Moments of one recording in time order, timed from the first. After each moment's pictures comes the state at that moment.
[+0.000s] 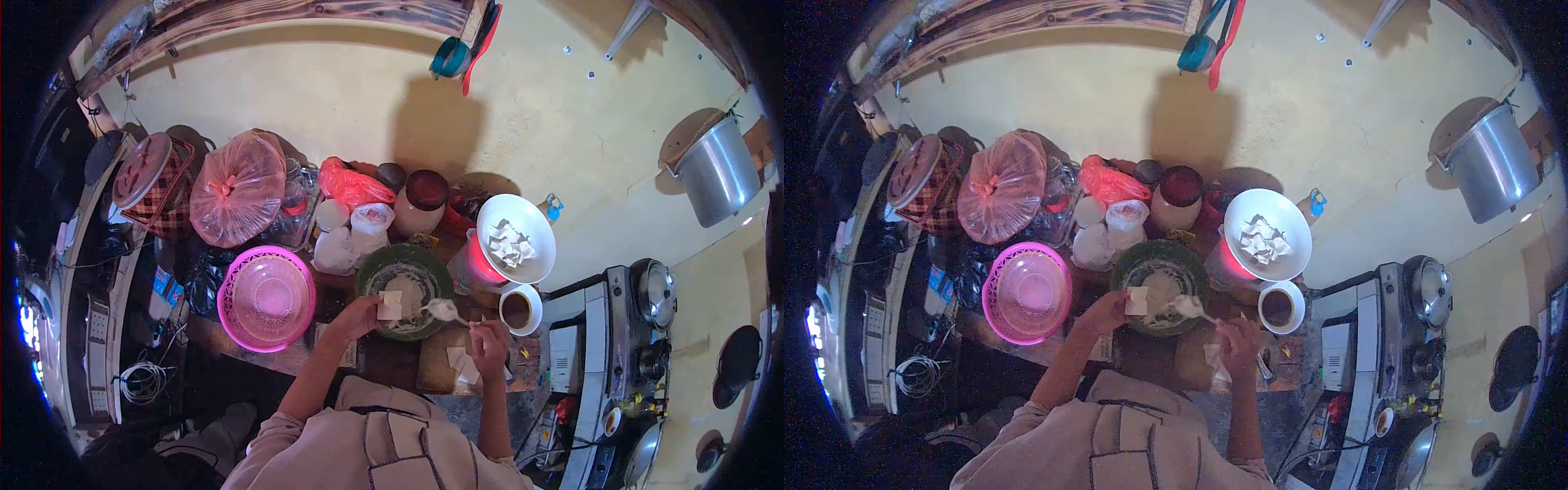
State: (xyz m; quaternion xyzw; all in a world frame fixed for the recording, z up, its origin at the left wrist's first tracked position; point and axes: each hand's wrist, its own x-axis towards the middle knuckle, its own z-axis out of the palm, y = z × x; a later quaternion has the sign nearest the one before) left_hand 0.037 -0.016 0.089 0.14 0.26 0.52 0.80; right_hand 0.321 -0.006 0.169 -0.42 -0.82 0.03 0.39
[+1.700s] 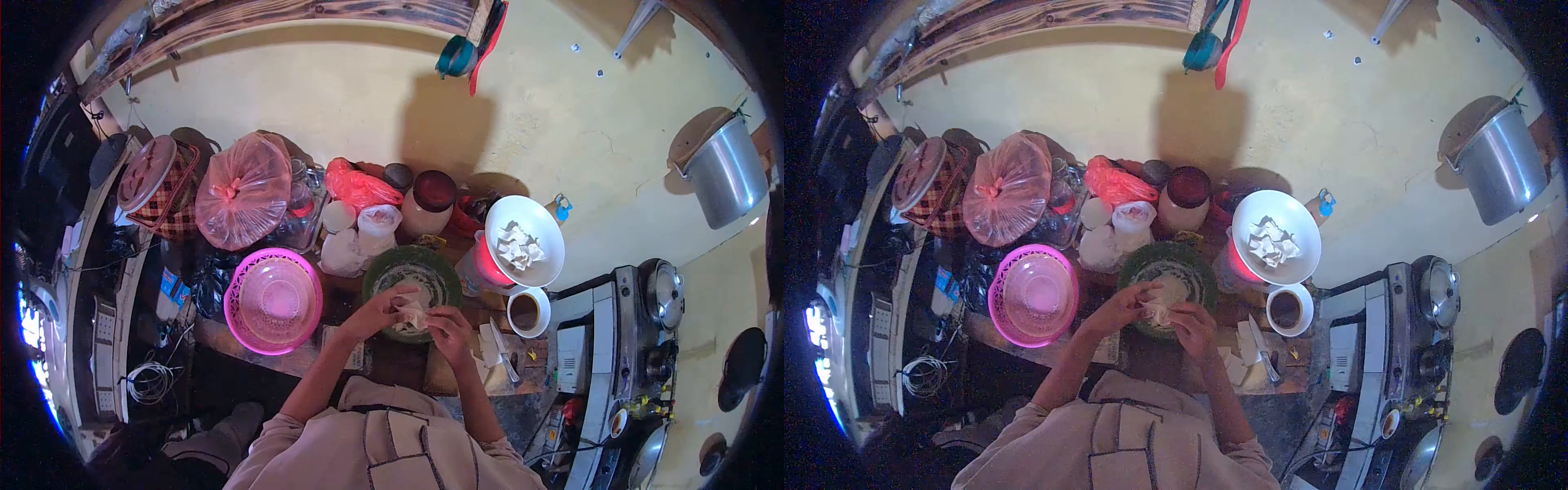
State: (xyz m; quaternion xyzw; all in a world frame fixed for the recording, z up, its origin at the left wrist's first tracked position) left_hand 0.043 -0.013 0.163 0.43 0.33 0.46 0.70; right_hand 0.233 0.009 0.163 -0.28 -0.81 0.21 0.47
